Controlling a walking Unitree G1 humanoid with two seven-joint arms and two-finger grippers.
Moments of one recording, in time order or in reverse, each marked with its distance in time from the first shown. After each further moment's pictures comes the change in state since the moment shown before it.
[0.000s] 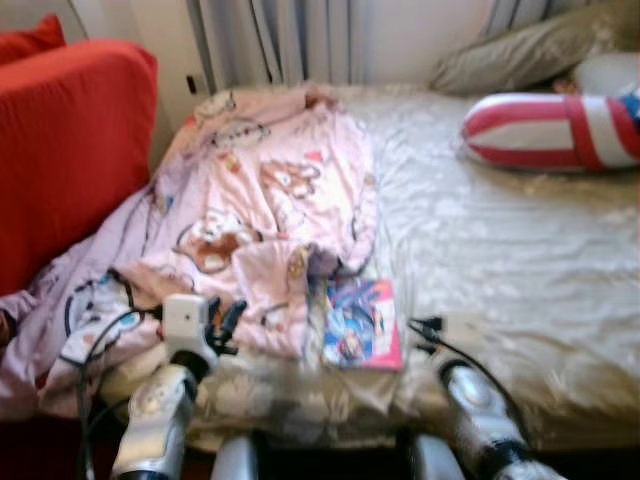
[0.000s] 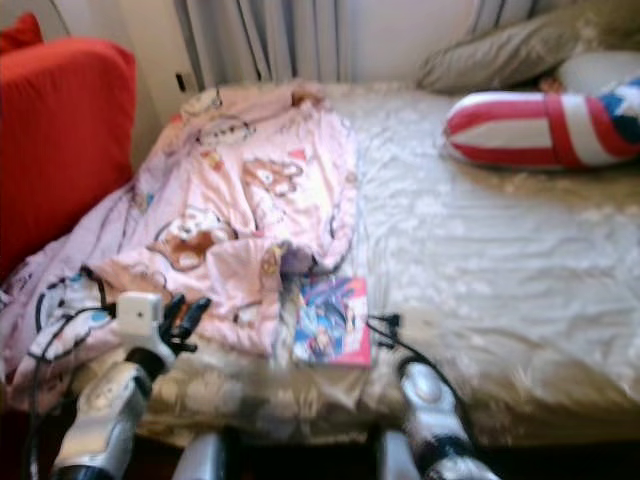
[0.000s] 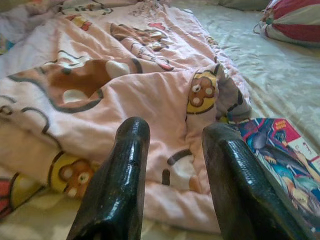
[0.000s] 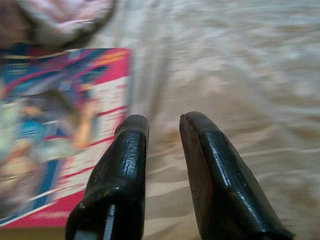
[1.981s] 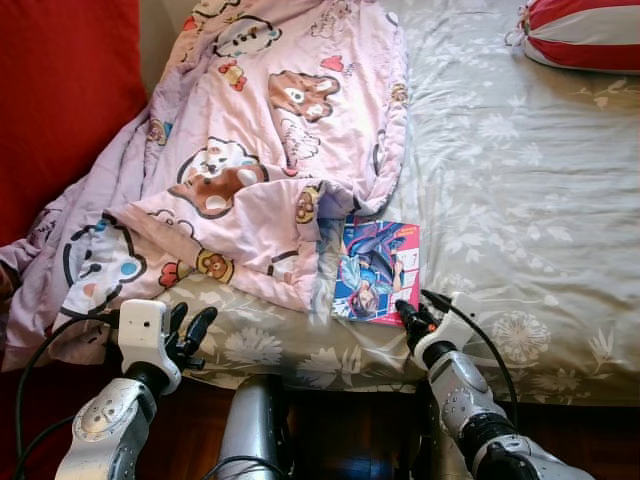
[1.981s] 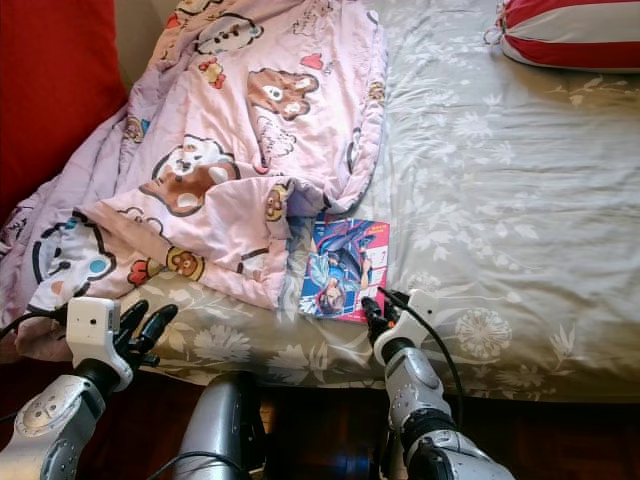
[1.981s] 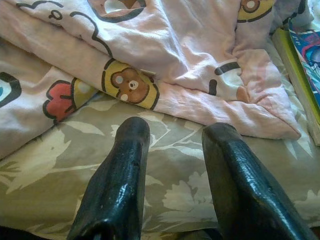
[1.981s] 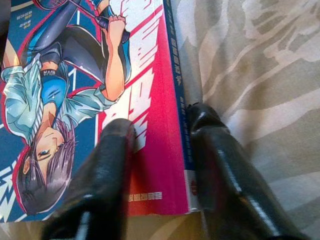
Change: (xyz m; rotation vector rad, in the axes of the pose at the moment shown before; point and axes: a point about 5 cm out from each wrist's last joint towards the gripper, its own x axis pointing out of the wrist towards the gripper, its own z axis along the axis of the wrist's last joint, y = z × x) left arm -0.043 0.014 0.032 0.064 0.058 0.029; right arm 0.006 0.016 0.012 0.442 -0.031 0.177
